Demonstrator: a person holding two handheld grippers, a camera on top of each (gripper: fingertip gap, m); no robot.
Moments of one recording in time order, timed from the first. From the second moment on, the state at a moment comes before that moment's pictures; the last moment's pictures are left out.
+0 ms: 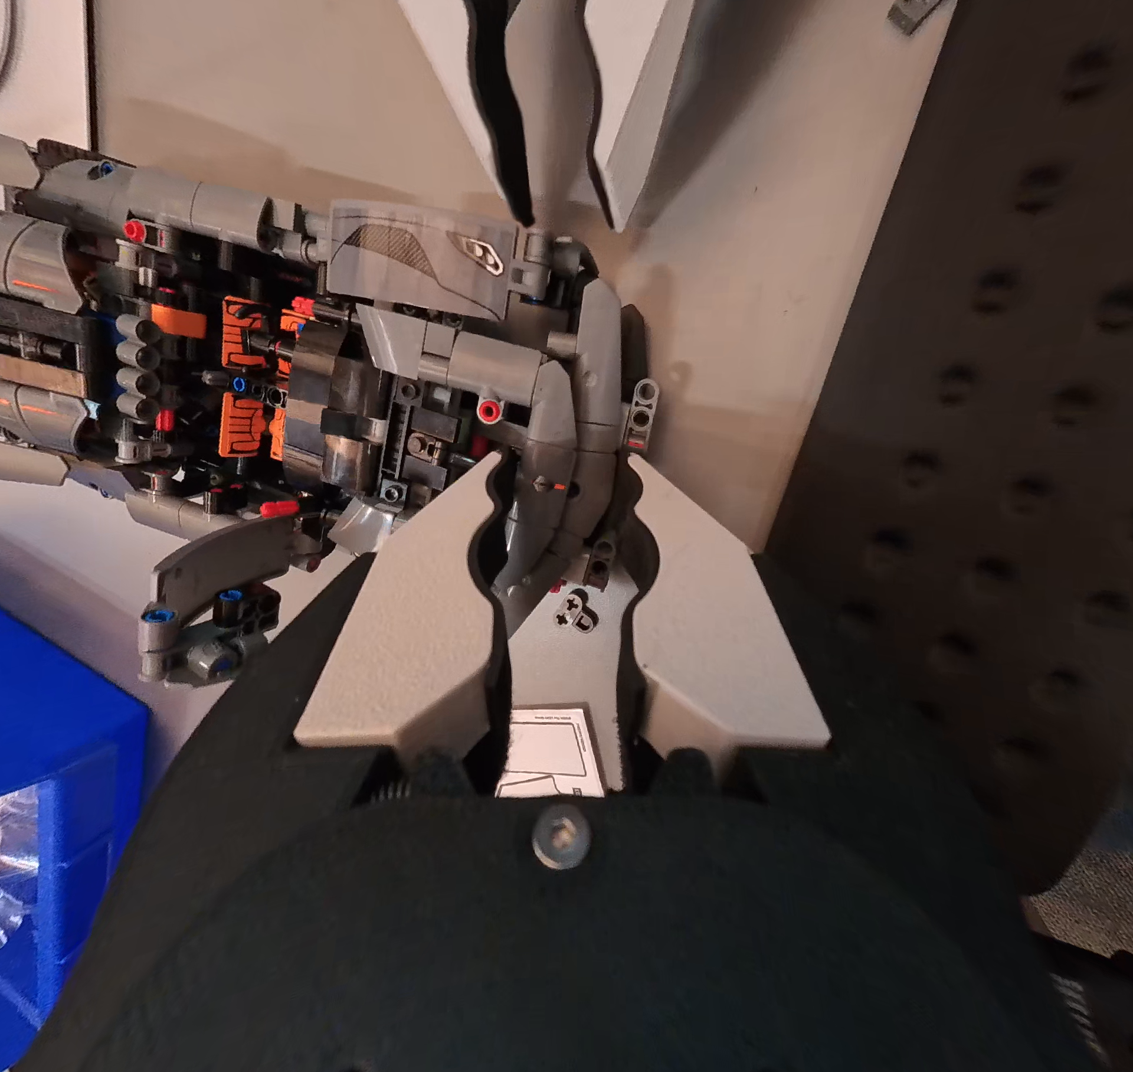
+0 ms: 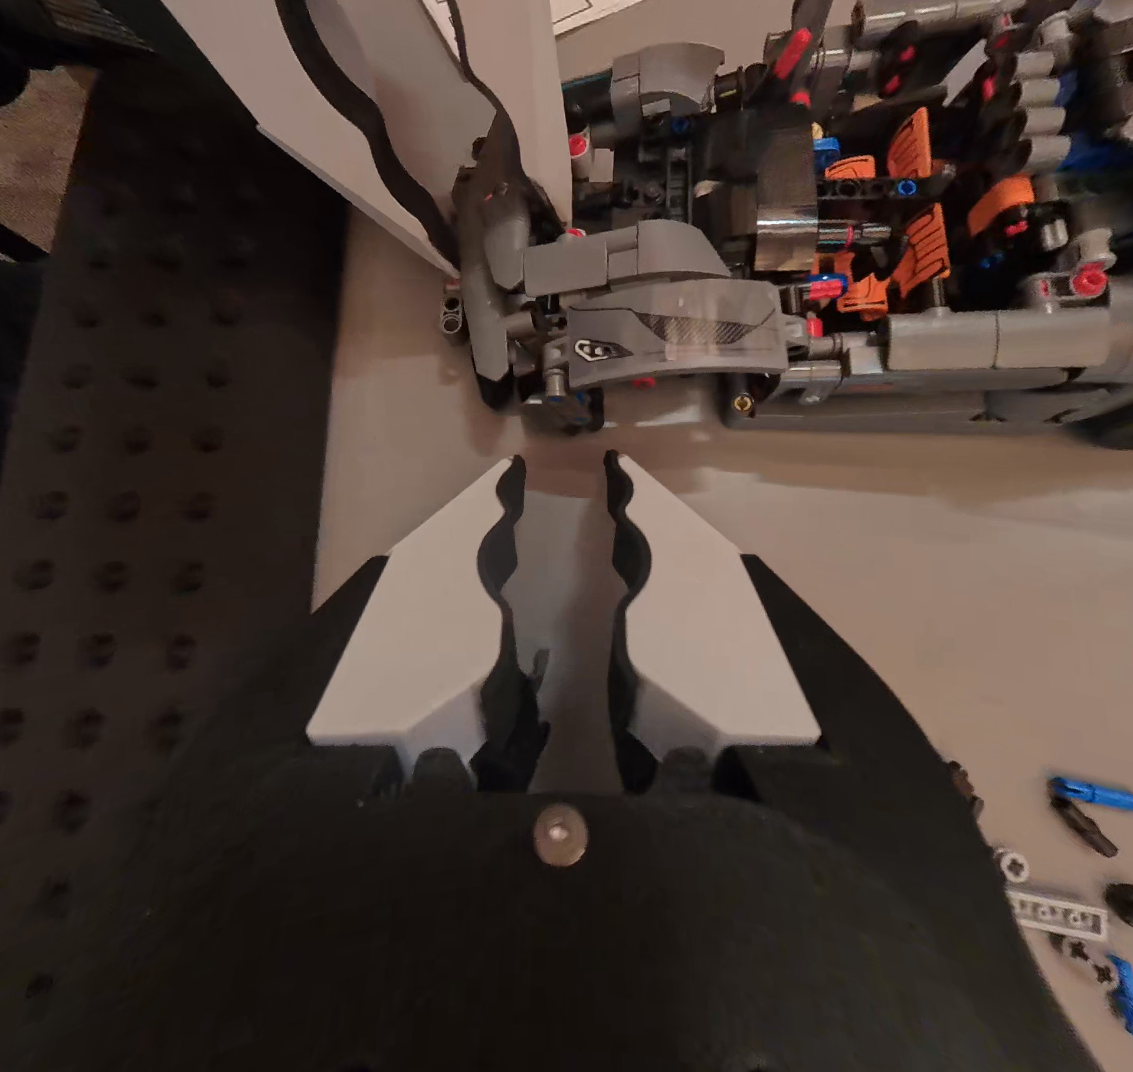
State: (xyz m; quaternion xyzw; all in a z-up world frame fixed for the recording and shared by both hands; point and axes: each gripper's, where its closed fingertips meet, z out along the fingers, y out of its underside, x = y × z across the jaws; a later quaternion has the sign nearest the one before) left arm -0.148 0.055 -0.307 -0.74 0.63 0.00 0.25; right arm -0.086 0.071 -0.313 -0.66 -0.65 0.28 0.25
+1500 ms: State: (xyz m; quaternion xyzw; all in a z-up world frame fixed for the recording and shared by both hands) left arm -0.141 0.065 -0.309 -0.73 0.62 0.01 0.27; right arm -0.084 0.101 -0.274 -0.62 -0.66 0.19 0.38
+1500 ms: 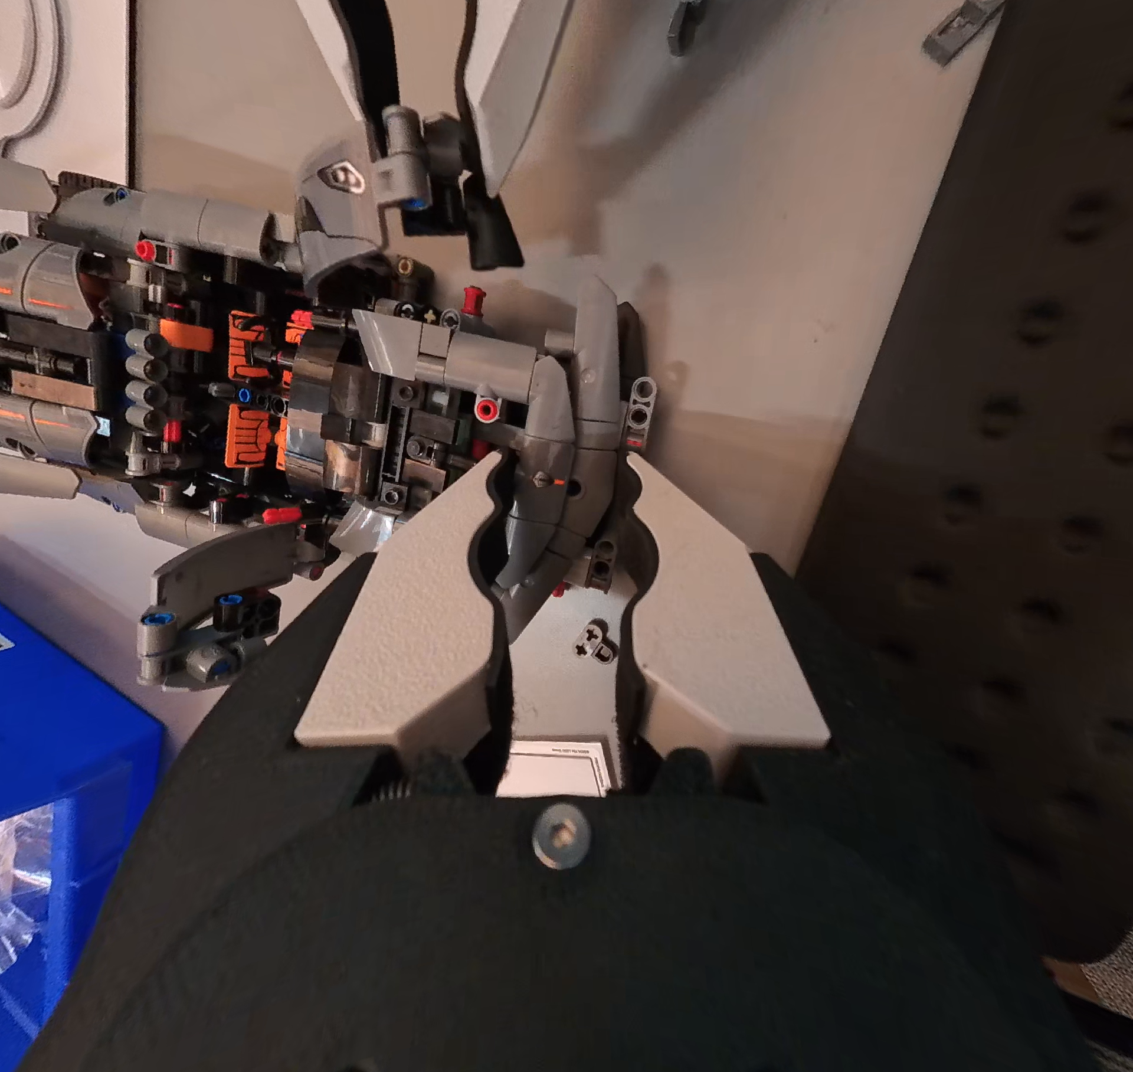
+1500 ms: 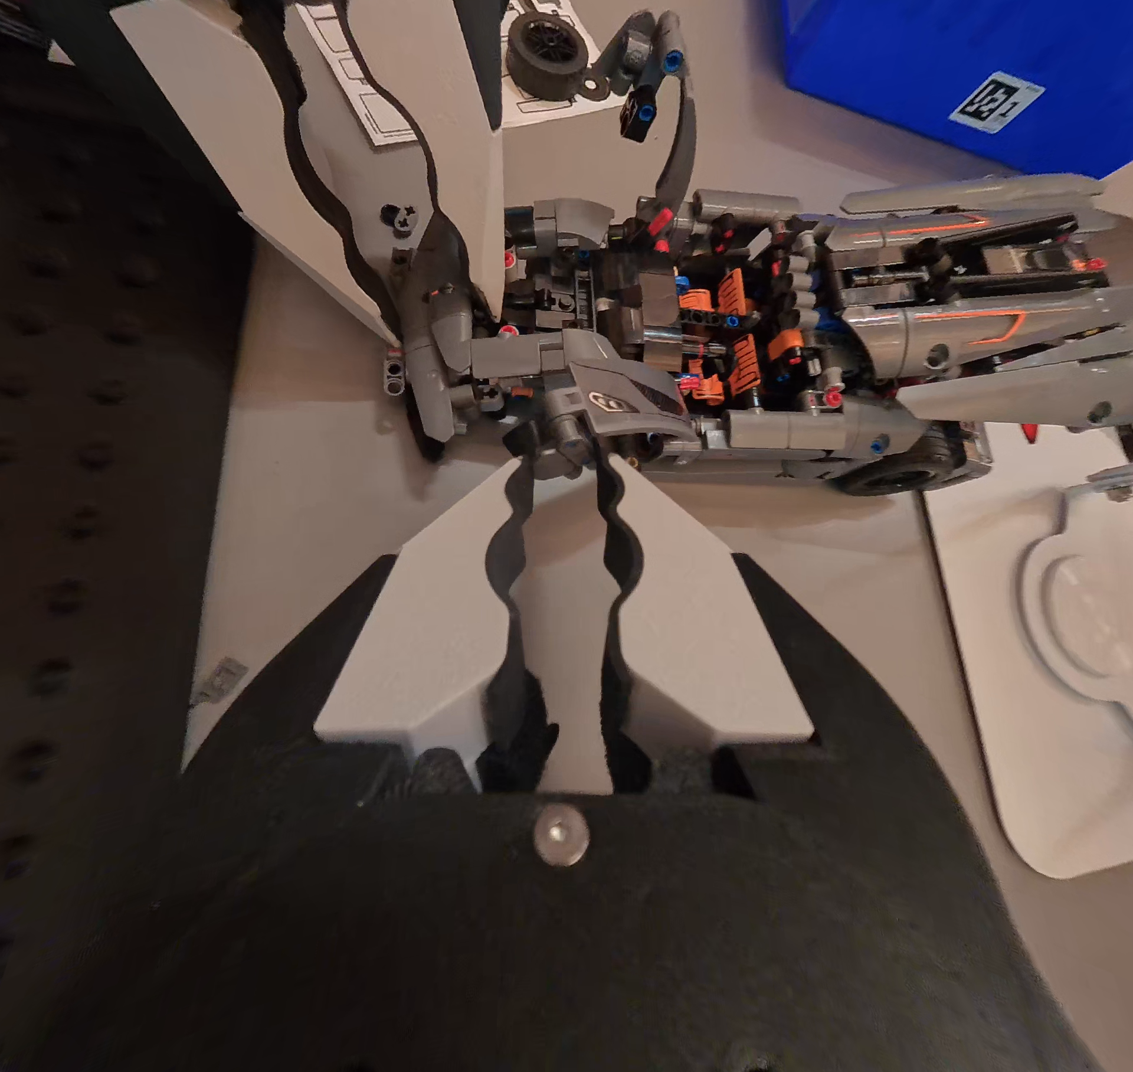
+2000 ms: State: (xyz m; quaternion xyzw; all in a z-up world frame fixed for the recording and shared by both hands) left arm -0.140 0.061 -0.308 -0.74 0.63 0.00 0.22; right arm -0.085 0.111 -0.257 -0.64 -0.60 0.26 0.40
